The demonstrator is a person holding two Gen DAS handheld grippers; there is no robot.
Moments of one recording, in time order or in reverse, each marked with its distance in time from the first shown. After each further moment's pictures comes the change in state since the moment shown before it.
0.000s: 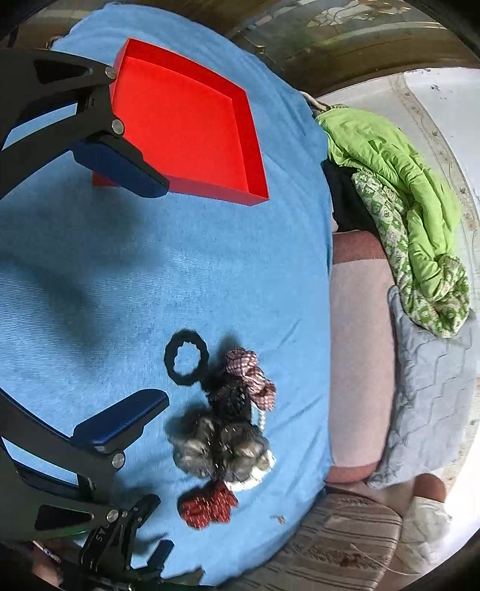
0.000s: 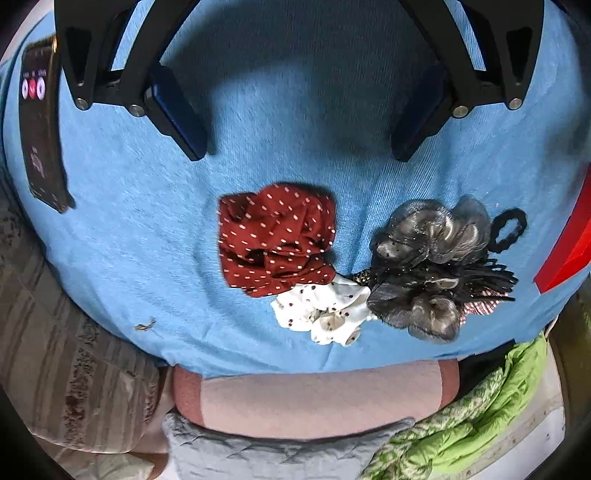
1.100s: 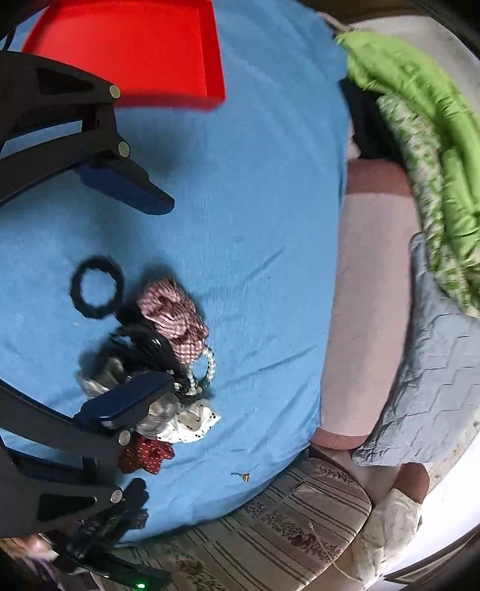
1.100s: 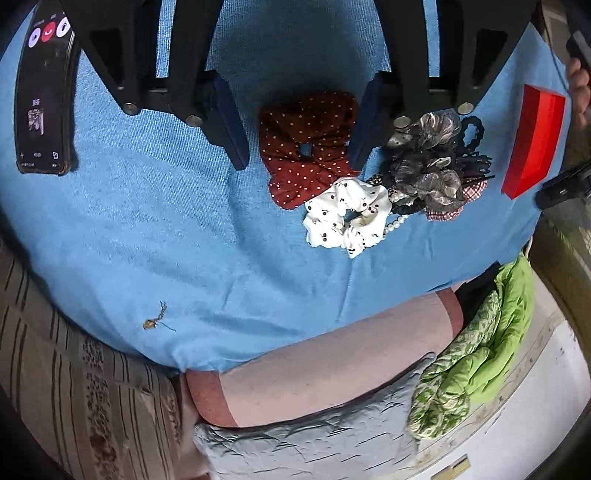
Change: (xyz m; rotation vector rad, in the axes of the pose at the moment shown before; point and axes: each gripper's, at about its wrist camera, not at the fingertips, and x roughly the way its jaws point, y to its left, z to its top) left arm 0.090 -0.012 0.104 -0.059 0.185 -0.310; right arm 0.003 -0.075 0.062 0.222 0.000 0.216
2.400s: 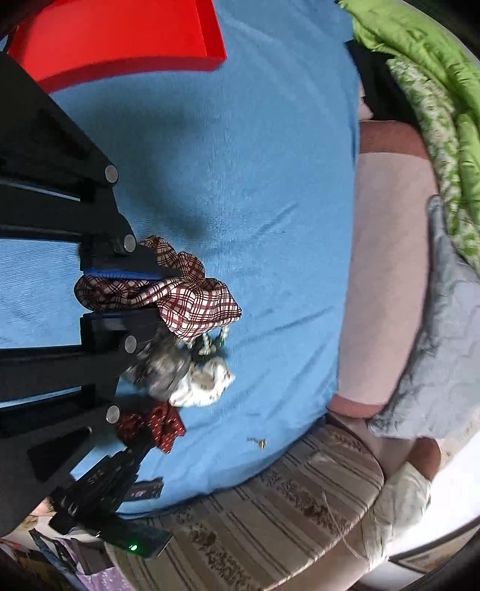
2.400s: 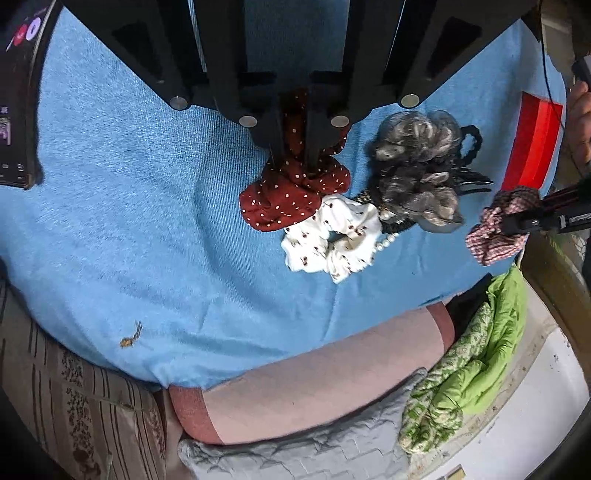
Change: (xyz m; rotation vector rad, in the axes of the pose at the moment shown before) left arm -0.007 -0.020 0.002 0.029 0.052 -0.131; right arm 0.014 0.017 -0.012 -0.039 0.005 0.038
